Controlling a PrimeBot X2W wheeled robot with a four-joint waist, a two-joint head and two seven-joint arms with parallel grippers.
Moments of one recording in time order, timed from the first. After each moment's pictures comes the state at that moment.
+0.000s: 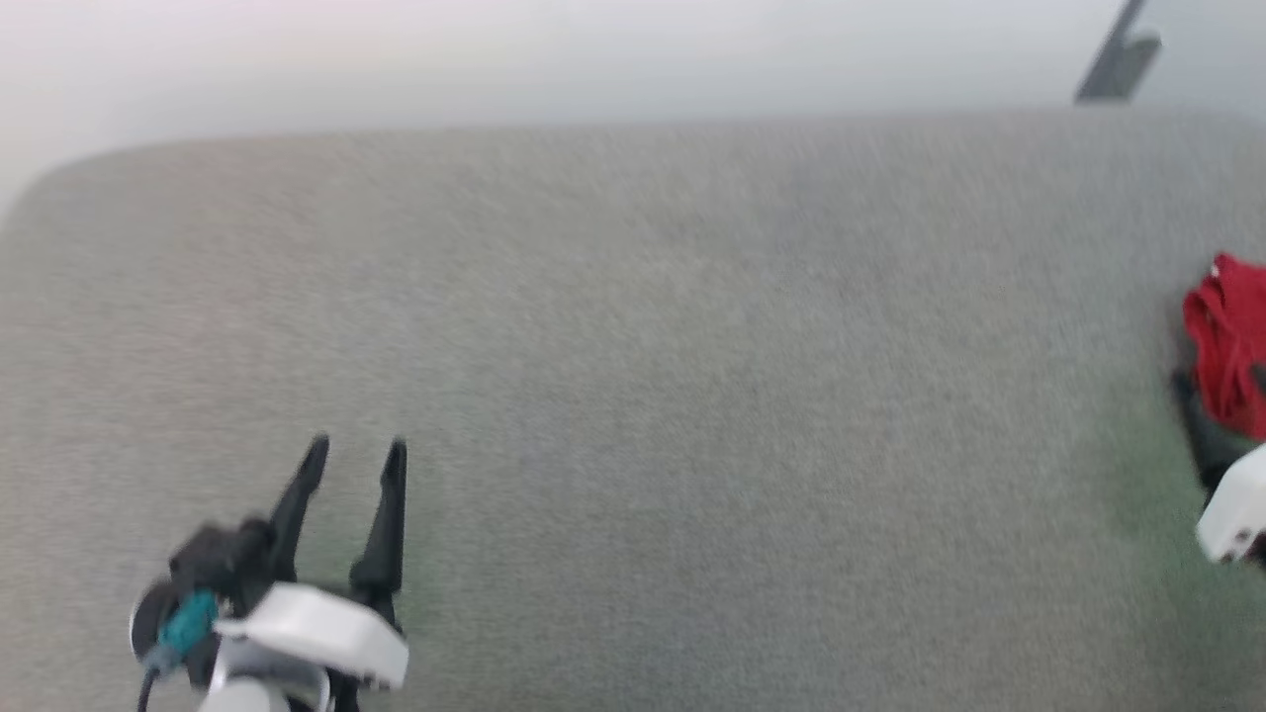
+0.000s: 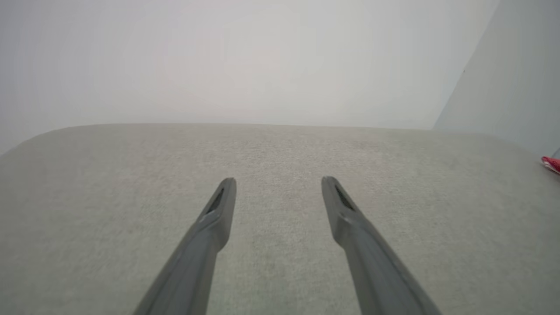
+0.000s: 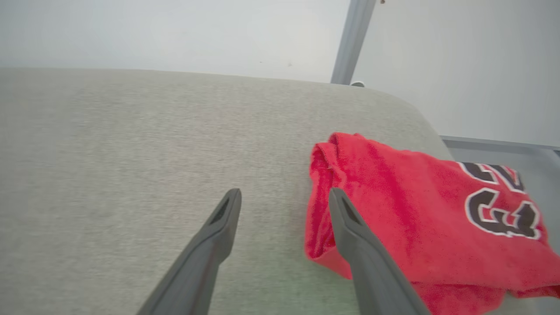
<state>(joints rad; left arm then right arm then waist) -0.12 0.21 -0.12 0.26 -0.32 -0.13 -0.26 -0.54 -0.62 0.45 0.87 0.73 0.13 -0.24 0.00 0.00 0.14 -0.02</state>
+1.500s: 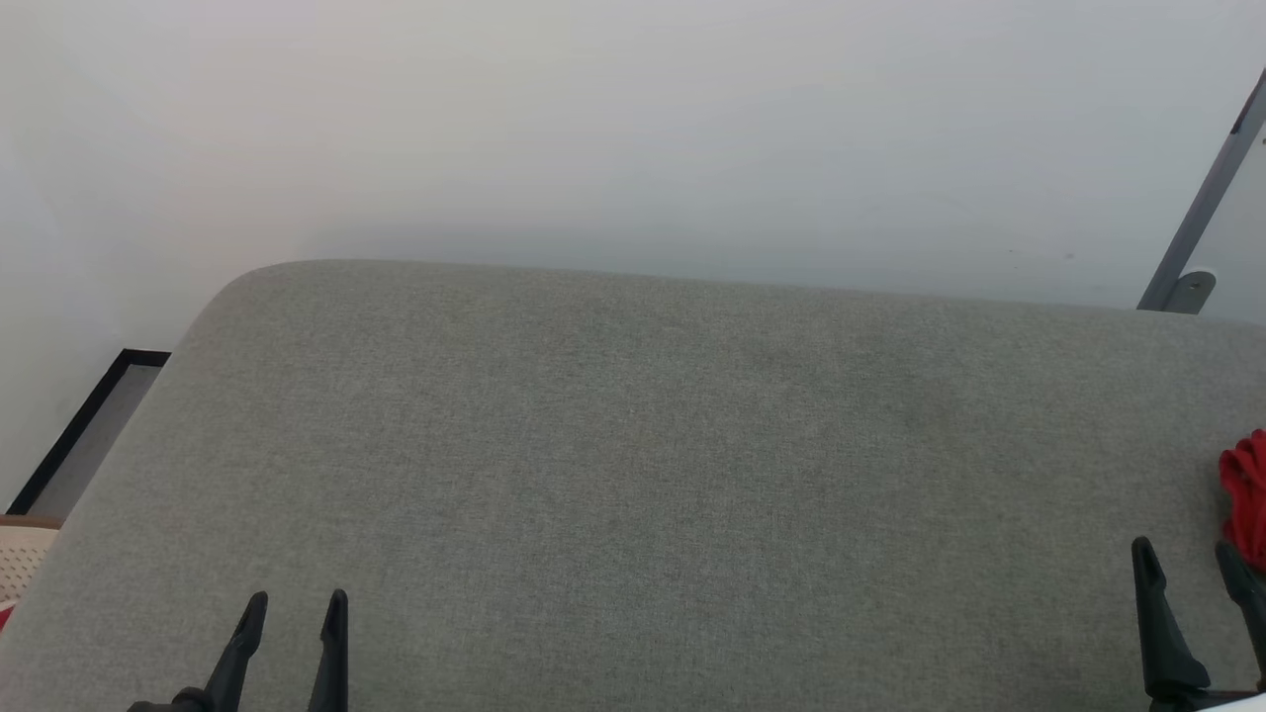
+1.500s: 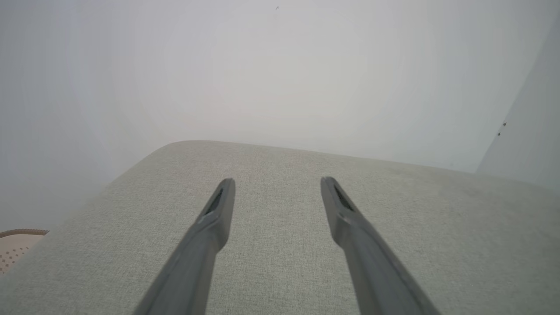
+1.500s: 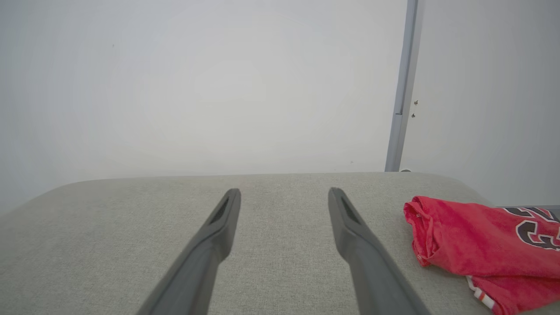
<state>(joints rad) 0.23 0.20 -0.01 0.04 -0.31 -0.13 -0.26 0.22 -0.22 -0.16 -0.01 0.36 0.13 -0.15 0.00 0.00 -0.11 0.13</state>
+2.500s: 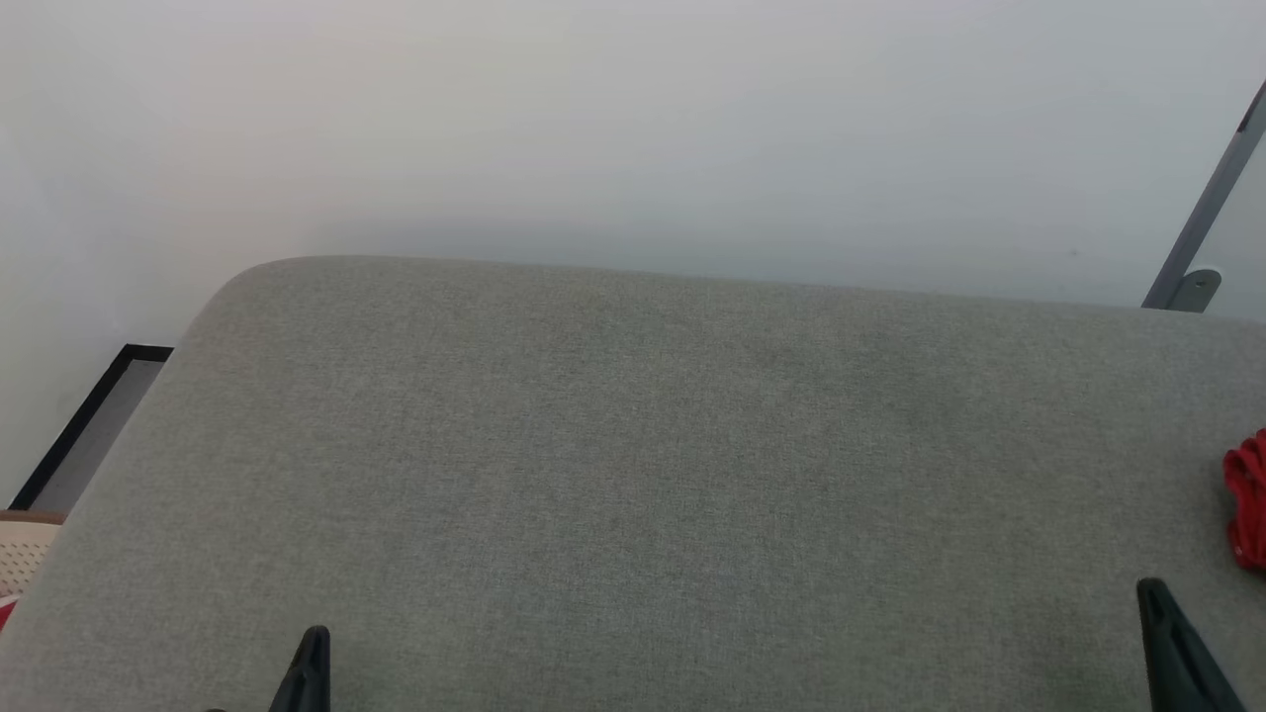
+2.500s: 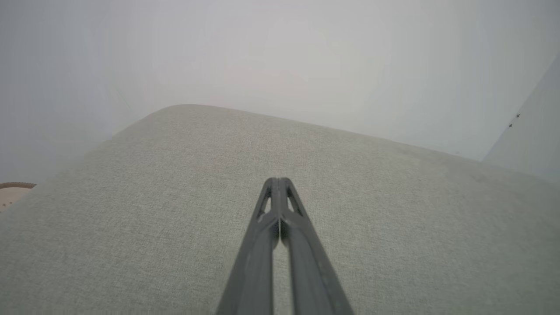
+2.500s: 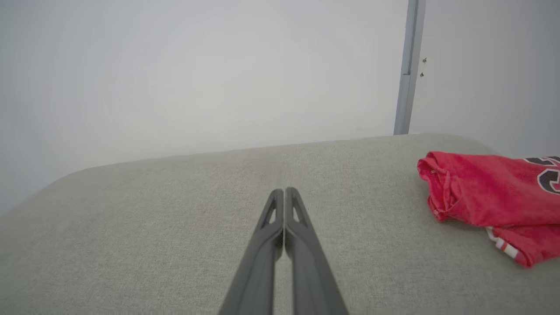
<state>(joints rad) 0.23 0.15 -0.01 0.13 -0.32 -0.13 -0.25 0.25 -0.17 -0.16 0.02 0.37 0.13 -0.11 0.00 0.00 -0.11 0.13</state>
